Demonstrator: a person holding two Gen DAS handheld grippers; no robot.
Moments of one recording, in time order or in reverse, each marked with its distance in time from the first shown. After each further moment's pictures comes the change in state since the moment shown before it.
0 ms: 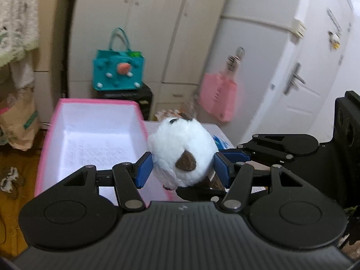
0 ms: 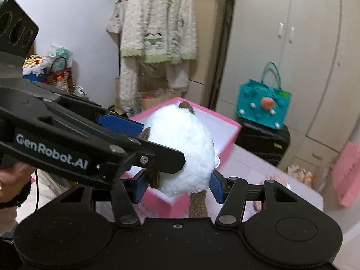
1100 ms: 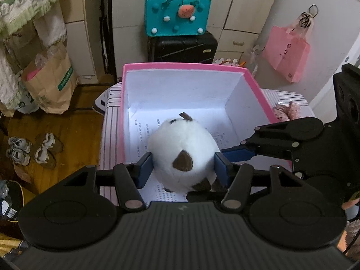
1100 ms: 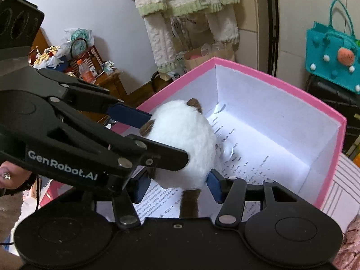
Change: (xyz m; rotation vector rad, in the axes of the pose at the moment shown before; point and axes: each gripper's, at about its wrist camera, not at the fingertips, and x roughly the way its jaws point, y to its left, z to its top) left arm 0.123 0.164 0.049 -0.066 0.349 0.215; right arm 0.222 -0.033 0.045 0.121 0.270 0.387
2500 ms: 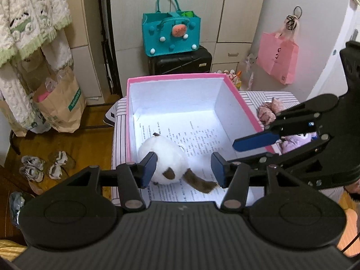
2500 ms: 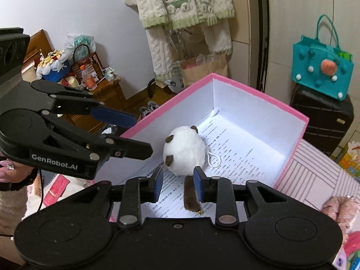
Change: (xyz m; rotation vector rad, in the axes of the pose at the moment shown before) left arm -0.068 -0.025 -0.031 0.096 -0.105 0.044; right arm -0.084 0.029 -0.022 -0.022 -0.060 -0.066
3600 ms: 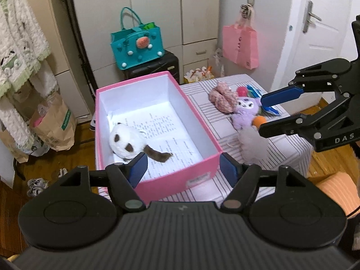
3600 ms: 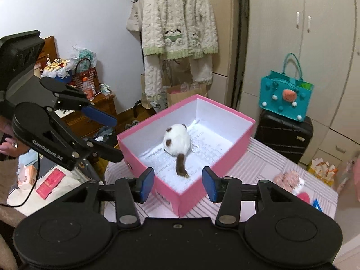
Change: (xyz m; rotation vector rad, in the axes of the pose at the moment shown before) left arm -0.101 -0.089 -0.053 0.192 -0.030 -0.035; right arm -0.148 0.048 -0.092 -0.070 -0.157 -0.154
